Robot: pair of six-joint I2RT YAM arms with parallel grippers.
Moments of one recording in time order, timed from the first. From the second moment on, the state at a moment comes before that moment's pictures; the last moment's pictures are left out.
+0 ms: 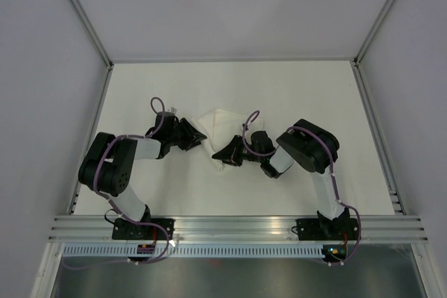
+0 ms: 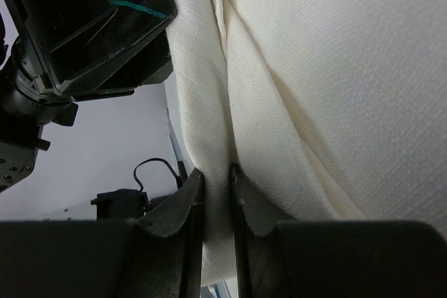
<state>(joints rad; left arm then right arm) -0.26 1.67 0.61 0.35 0.36 -0.94 0.69 2.15 0.66 1.13 -0.50 1.30</state>
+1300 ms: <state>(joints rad) -0.46 1.93 1.35 -0.72 -0.05 -0.77 0.93 1.72 0.85 0.12 0.32 0.63</state>
